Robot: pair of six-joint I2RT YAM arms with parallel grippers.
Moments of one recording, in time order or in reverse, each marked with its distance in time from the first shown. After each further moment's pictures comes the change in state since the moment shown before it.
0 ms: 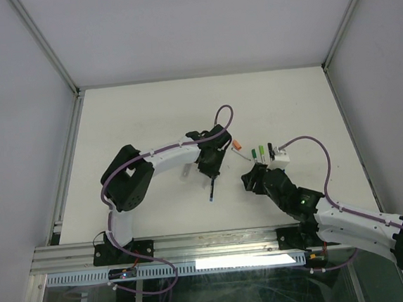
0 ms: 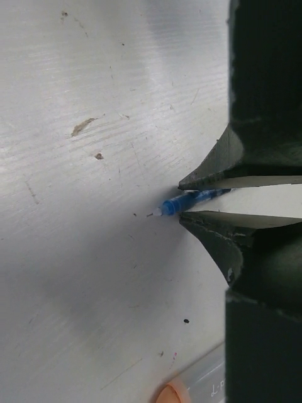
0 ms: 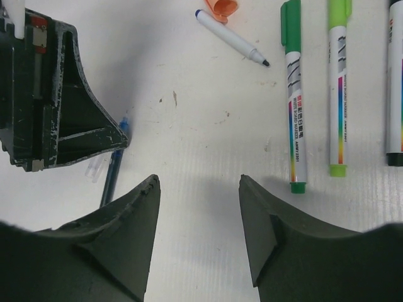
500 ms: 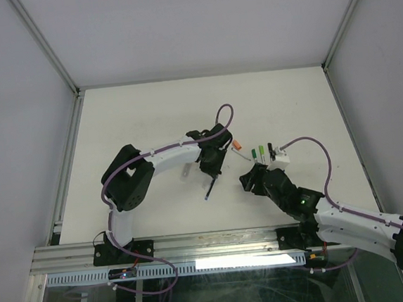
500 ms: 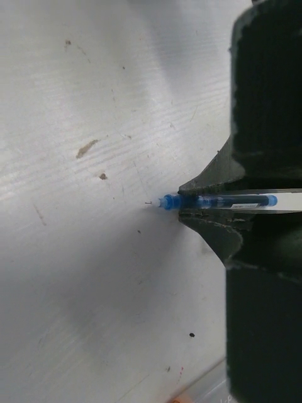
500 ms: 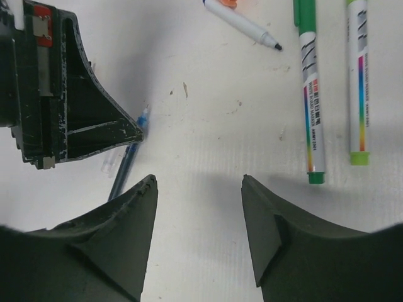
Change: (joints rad) left arm 0.000 0.005 0.013 -0.001 0.021 -0.005; right arm 0.000 -0.011 0.000 -0.019 -0.027 0.056
